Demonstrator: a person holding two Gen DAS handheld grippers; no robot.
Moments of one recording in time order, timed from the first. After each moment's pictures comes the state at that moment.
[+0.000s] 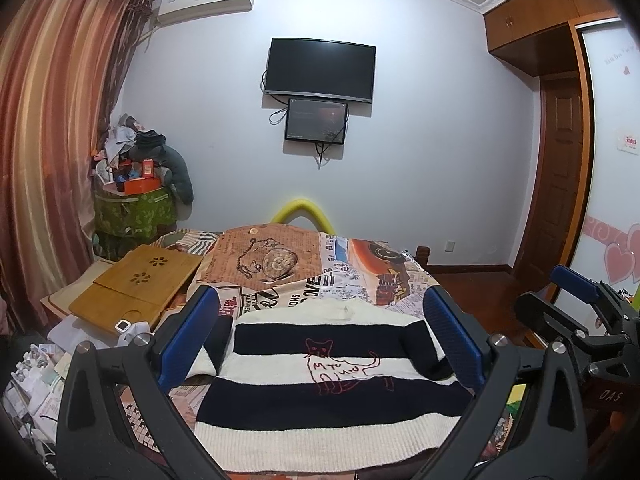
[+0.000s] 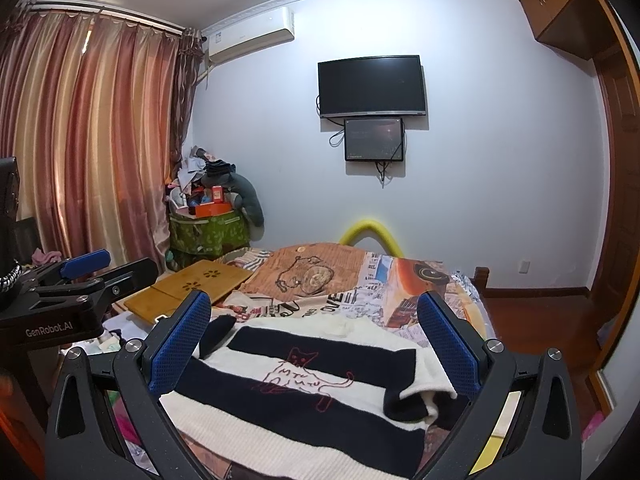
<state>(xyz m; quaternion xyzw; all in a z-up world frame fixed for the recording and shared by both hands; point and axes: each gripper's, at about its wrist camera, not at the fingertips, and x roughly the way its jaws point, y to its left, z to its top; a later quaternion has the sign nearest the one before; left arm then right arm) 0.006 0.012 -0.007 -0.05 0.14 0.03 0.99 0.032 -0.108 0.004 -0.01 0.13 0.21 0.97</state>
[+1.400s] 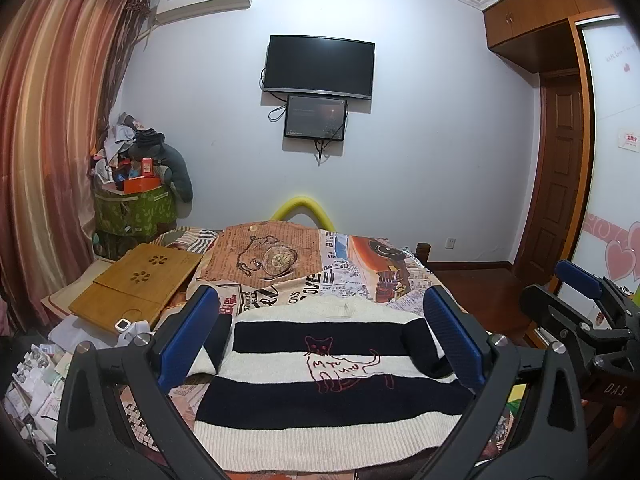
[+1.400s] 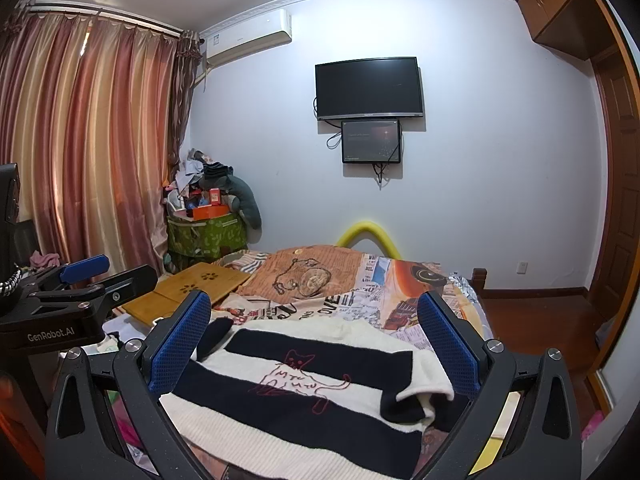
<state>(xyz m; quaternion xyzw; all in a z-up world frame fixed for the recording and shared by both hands) 0.008 0.012 -0.009 -0.05 0.15 0.02 0.99 0.033 -0.112 0.006 0.00 0.12 0.21 0.97</state>
